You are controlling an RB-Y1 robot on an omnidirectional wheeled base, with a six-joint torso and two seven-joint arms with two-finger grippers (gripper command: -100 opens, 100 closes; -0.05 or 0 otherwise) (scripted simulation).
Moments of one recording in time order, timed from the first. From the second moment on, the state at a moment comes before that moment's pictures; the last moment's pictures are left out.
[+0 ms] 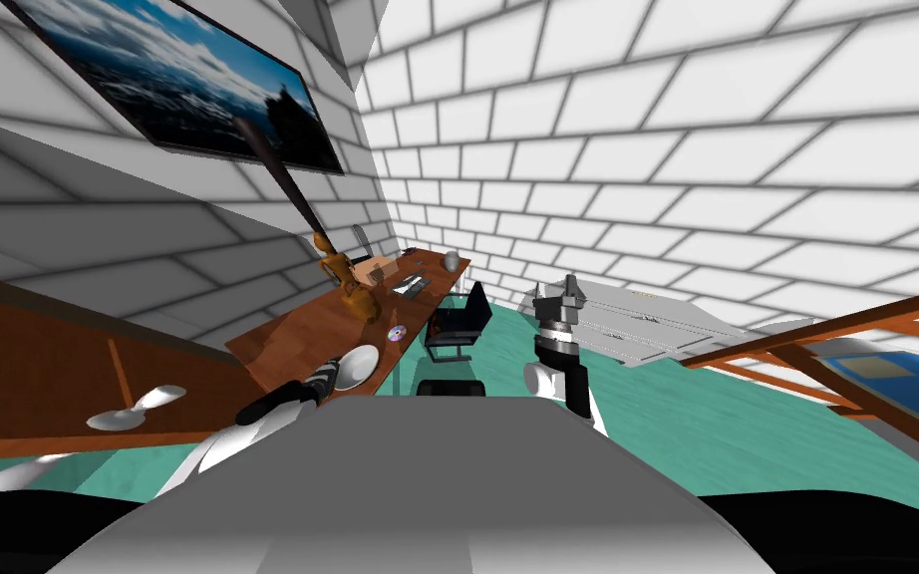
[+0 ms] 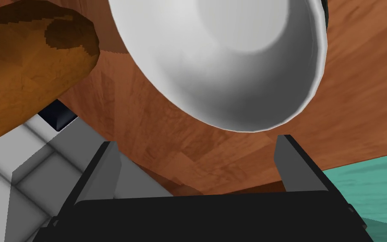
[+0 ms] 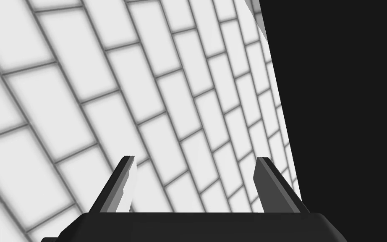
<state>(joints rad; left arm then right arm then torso) 0.70 0.17 0.32 -2.13 0.20 0.84 -0.18 0.48 -0.03 -0.02 -2.29 -0.12 -0.40 -0.16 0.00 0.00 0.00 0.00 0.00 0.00</state>
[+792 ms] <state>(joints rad) 0.72 0.13 0.36 -2.10 0.24 1.05 -0.18 0.48 -0.03 -0.02 -2.29 -0.12 -0.40 -0.16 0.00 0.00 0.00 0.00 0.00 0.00</state>
